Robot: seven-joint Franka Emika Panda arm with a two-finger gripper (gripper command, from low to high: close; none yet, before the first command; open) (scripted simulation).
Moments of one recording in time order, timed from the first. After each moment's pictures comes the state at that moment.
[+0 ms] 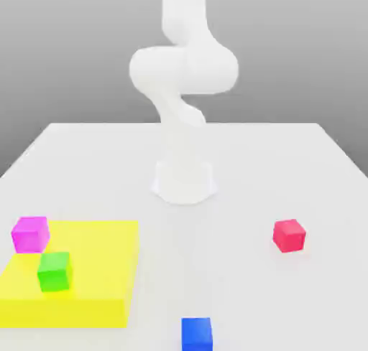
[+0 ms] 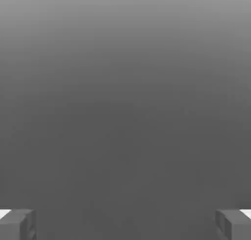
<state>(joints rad) 0.00 -0.71 0.00 -2.31 0.00 2.33 0.80</state>
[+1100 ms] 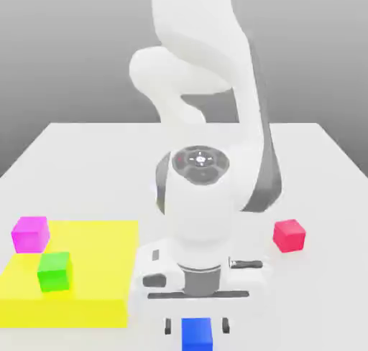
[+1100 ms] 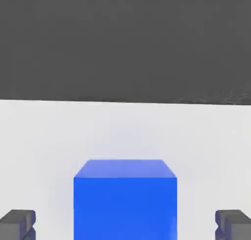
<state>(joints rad) 0.02 0.45 0.02 -2.39 -0.03 2.84 0.82</state>
